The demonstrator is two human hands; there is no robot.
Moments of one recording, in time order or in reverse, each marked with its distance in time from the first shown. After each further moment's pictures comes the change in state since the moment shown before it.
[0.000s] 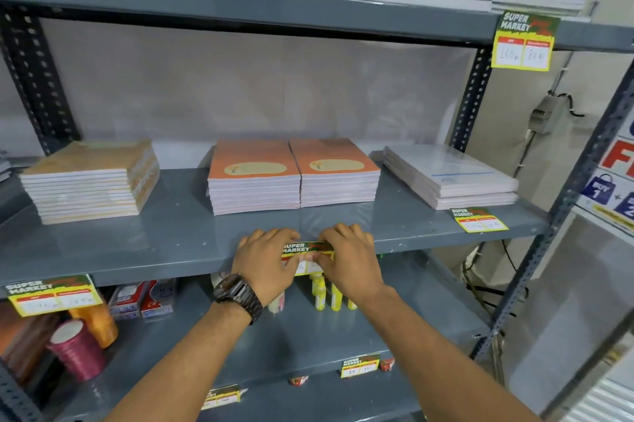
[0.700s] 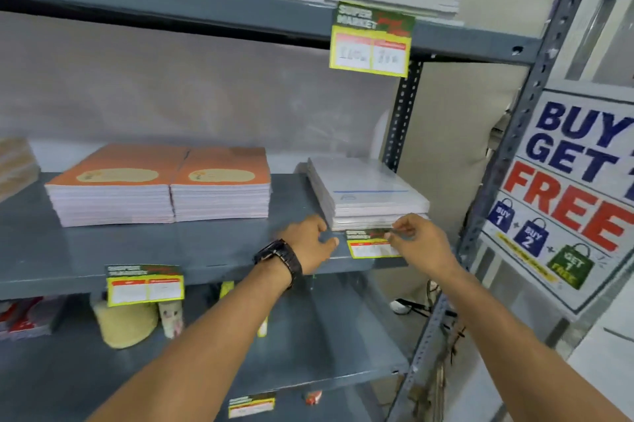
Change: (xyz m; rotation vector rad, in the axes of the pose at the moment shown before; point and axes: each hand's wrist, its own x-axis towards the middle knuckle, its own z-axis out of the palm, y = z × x) left_hand 0.136 0.242 0.147 -0.284 -0.308 -0.235; right_hand 0.015 0.334 -0.160 0.279 -0.032 0.413
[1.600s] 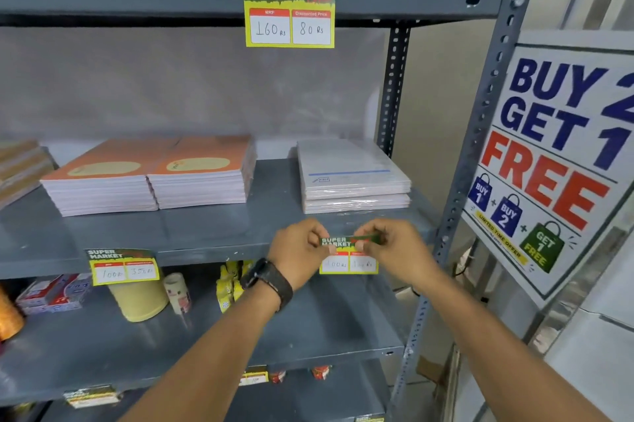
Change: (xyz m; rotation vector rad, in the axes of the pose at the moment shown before) left_hand -0.037 0.050 0.057 -0.164 0.197 -0.041; right_hand -0.023 0.032 -0.011 0.315 -0.282 -0.134
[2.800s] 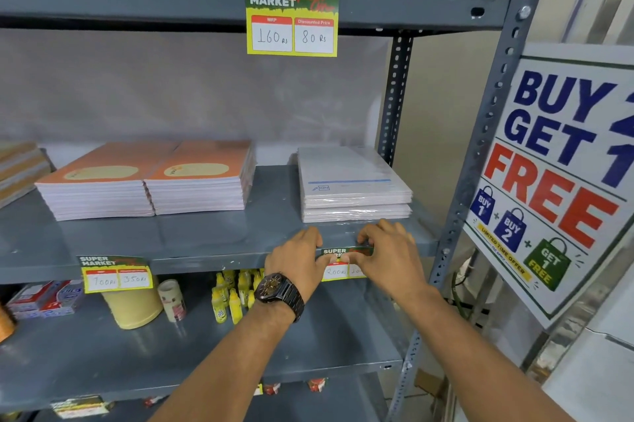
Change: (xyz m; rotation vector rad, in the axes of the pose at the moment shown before) left_hand 0.005 -0.001 0.013 0.463 0.113 0.116; right_hand 0.016 0.012 0.019 -0.599 0.226 -0.163
